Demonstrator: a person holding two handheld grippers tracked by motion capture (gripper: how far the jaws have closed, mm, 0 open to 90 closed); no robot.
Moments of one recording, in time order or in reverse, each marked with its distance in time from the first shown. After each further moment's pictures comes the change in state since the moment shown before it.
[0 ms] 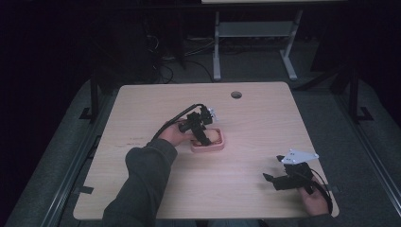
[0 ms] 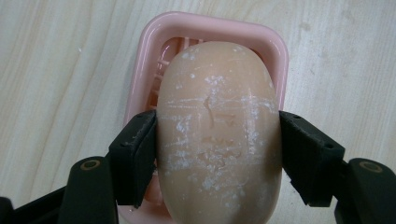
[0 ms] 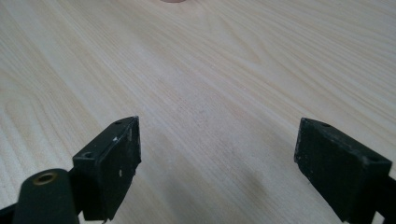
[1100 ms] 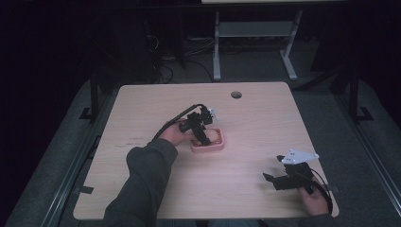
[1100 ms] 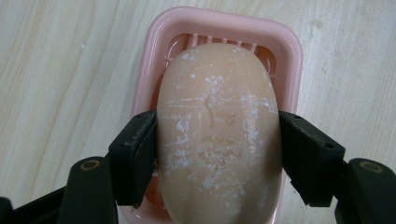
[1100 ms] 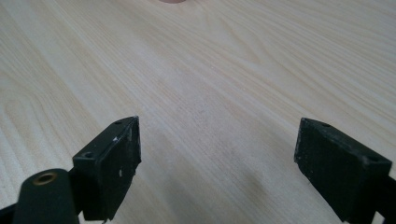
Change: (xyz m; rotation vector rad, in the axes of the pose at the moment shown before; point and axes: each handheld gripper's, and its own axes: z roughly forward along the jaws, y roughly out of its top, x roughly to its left) left arm 0.003 0.000 0.004 0.001 0.007 -0.016; right arm 0.000 0.000 0.000 -0.001 -0.003 0.004
